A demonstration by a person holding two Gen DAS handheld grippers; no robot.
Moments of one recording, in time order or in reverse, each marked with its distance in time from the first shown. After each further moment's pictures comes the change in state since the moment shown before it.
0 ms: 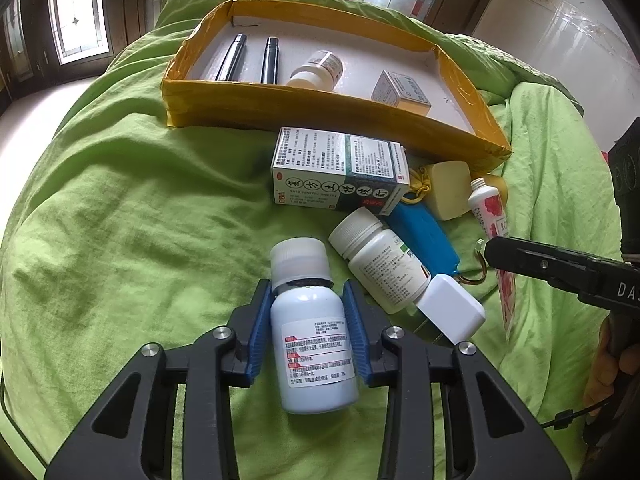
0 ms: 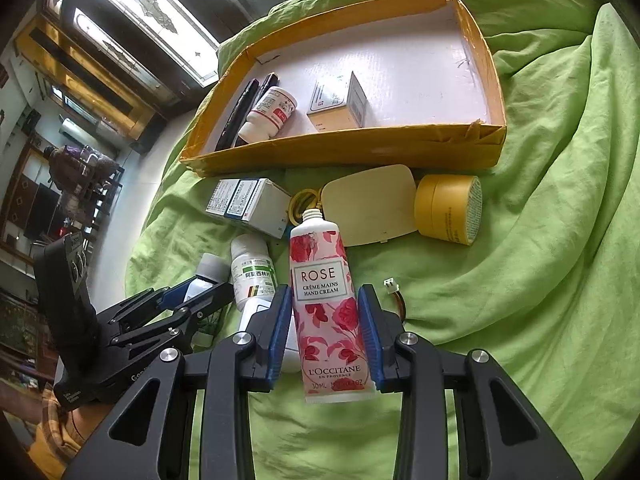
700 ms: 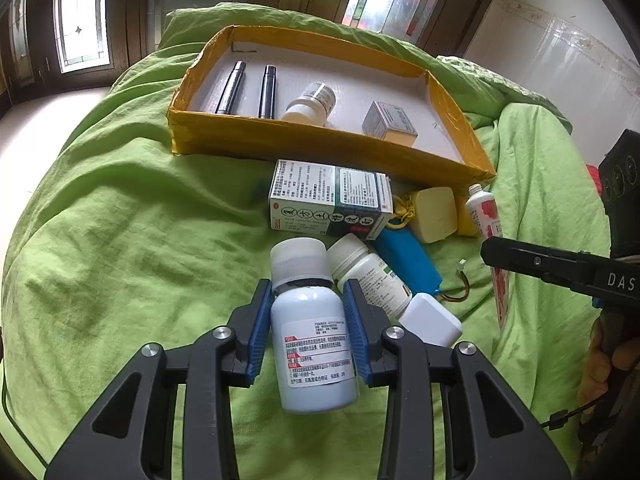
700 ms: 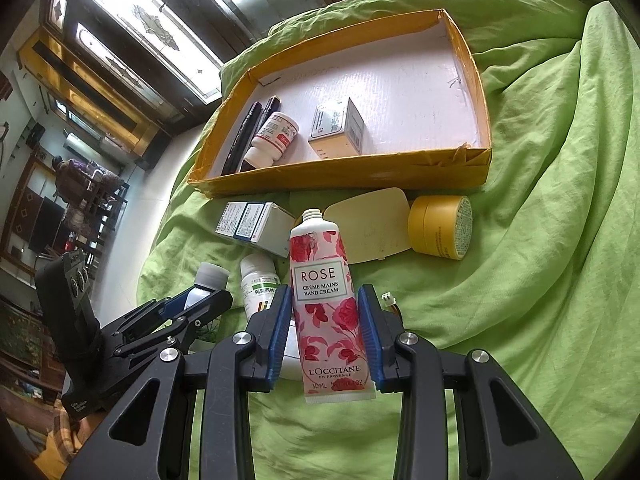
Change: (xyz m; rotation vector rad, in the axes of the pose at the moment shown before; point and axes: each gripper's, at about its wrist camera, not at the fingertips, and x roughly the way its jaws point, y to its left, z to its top) left arm -0.017 0.003 0.003 -0.016 -0.077 -0.030; right arm -0.015 -0.003 0.003 0.023 -0.058 0.019
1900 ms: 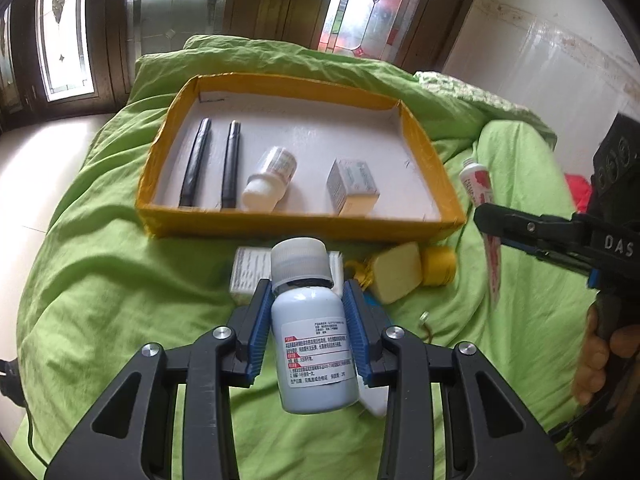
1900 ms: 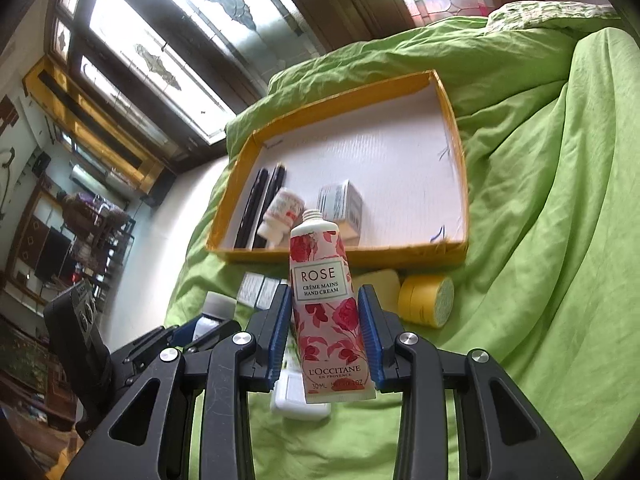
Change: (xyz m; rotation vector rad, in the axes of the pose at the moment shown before) left arm -0.015 -0.032 0.057 0.057 -0.037 -0.034; right arm -0.036 0.000 0.044 0.047 -0.138 0.024
